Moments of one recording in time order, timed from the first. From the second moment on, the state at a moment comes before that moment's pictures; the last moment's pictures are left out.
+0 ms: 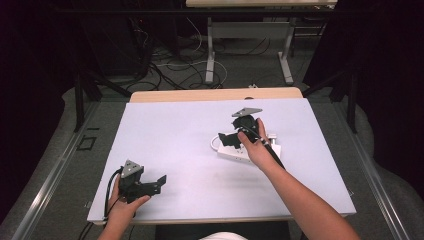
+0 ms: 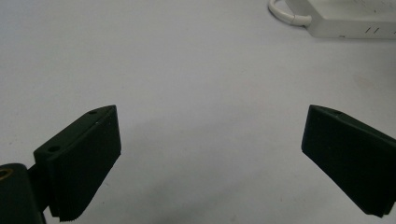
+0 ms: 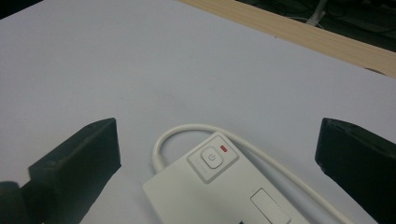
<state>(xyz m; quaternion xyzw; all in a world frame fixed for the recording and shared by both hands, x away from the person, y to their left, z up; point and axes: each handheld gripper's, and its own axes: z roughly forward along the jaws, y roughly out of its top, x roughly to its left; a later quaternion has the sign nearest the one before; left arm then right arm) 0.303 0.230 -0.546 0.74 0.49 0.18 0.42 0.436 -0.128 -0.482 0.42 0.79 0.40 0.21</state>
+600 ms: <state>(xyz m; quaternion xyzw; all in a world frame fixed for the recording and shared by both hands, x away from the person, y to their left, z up) 0.299 0.233 -0.545 0.73 0.50 0.18 0.42 0.423 -0.150 -0.482 0.42 0.77 0.42 0.22</state>
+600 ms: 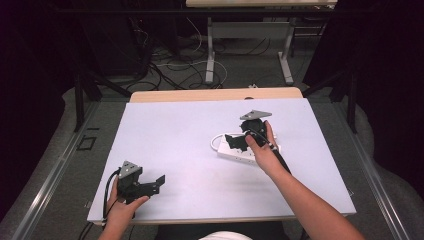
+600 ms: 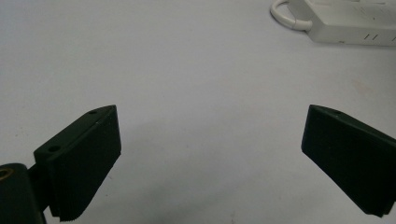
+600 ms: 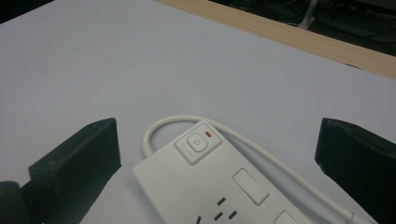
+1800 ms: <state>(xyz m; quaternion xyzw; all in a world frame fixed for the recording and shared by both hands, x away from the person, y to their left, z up) 0.297 0.237 -0.544 0.72 0.51 0.19 0.43 0.350 -0.233 -0.490 0.43 0.75 0.43 0.24</state>
